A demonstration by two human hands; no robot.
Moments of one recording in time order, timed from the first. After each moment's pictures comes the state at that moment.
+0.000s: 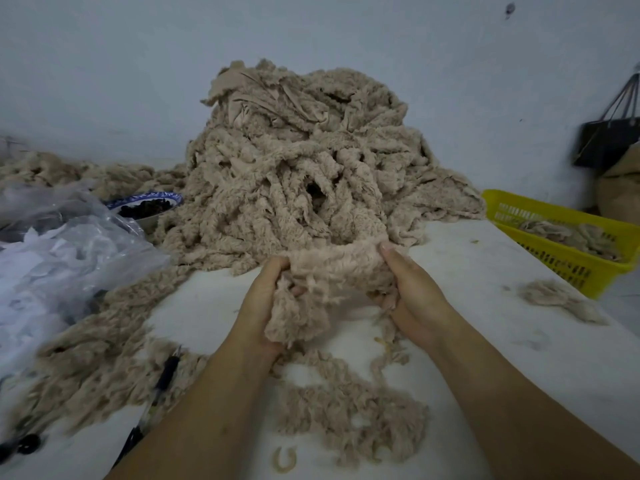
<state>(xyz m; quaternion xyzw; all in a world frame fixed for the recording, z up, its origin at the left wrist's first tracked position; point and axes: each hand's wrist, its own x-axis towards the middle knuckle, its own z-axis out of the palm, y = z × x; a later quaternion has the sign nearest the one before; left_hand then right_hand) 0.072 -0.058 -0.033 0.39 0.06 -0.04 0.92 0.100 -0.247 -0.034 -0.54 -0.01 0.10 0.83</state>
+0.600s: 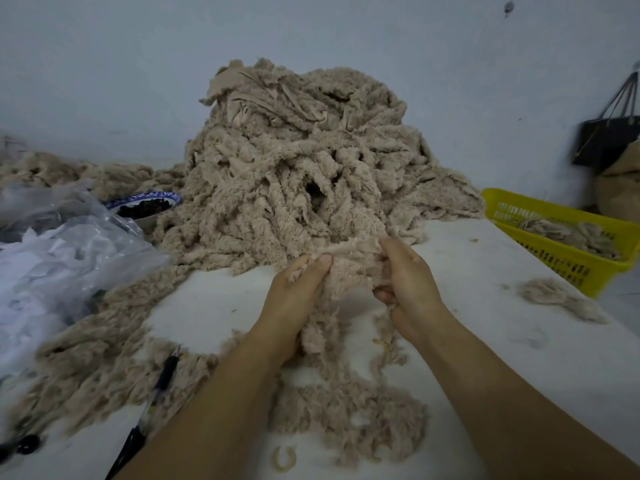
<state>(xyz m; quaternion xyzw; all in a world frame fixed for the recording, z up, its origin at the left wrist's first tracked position) 0.071 -0.075 -0.037 0.61 0.02 0.03 0.79 0.091 -0.234 -0.018 -0.59 0.05 -0.03 0.81</state>
